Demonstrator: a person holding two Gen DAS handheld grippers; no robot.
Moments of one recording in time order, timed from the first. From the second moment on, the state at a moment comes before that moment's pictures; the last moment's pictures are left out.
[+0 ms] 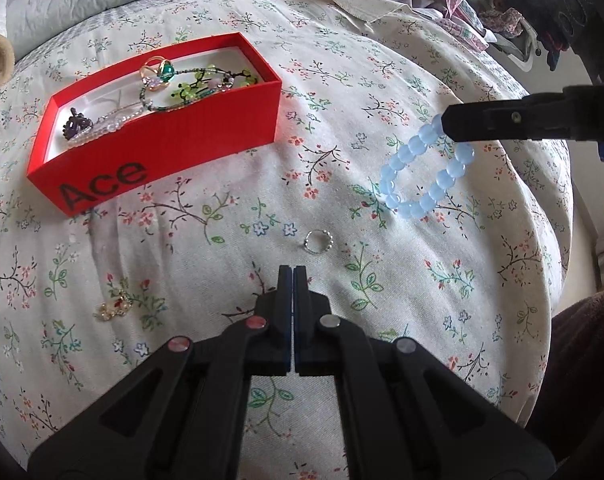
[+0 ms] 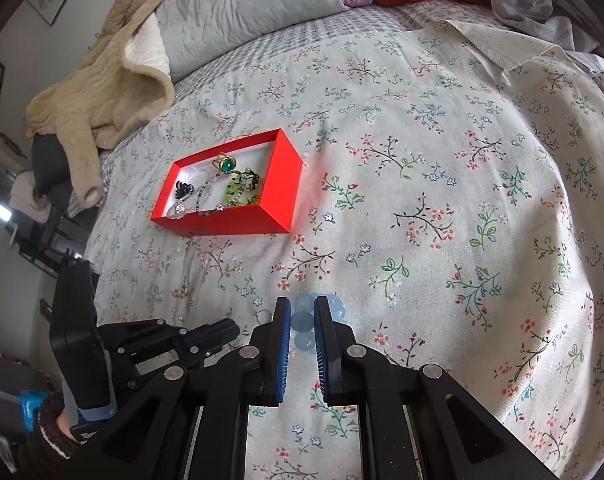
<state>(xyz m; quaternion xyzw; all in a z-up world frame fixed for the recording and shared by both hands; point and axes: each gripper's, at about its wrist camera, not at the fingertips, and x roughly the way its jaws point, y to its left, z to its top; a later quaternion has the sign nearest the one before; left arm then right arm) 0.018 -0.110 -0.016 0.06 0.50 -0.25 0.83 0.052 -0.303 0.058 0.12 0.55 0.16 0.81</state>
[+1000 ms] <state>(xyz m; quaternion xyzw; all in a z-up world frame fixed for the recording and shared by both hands) 0.022 -0.136 -0.024 0.08 0.49 -0.24 0.84 0.056 -0.301 0.063 0.12 0.54 0.16 0.81</state>
